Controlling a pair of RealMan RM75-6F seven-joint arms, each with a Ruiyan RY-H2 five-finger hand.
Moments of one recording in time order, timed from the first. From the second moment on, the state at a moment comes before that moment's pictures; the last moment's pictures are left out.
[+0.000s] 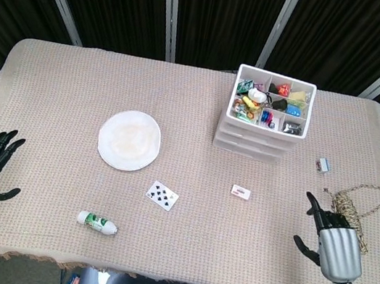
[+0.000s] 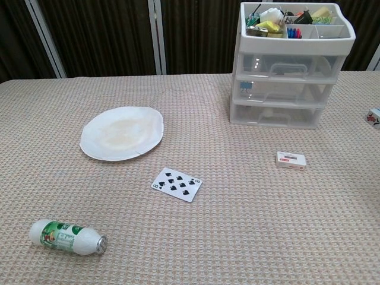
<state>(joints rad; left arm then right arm) -0.15 -1.17 -0.01 -1.60 1.56 1.46 0.10 0.15 -1.29 0.08 -1.57 -1.67 1.58 -0.13</state>
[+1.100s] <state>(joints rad) -0.16 -1.15 -0.02 -1.61 1.54 1.43 0.02 0.52 -1.48 0.55 -1.91 -0.51 1.10 0.03</state>
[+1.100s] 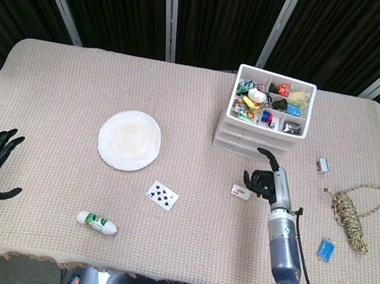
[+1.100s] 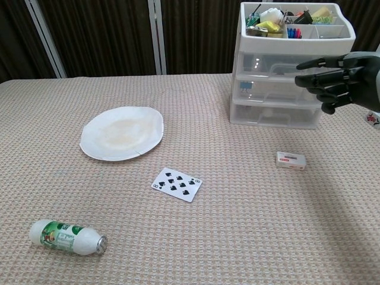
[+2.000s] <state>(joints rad) -0.16 -1.14 -0.02 -1.62 1.53 1.42 0.01 0.65 -1.63 0.61 -1.70 -0.37 1.08 0.11</state>
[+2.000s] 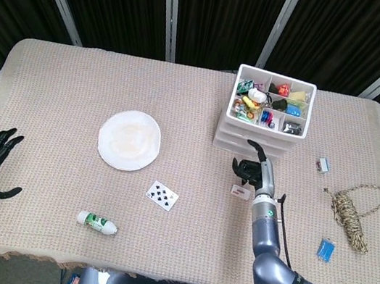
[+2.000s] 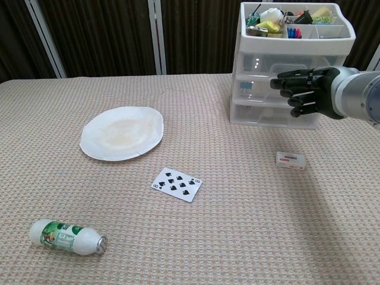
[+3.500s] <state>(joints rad) -0.17 -1.14 -0.02 -1.63 1.51 1.40 0.01 0.73 -1.73 0.71 -1.49 -0.28 1.05 0.16</state>
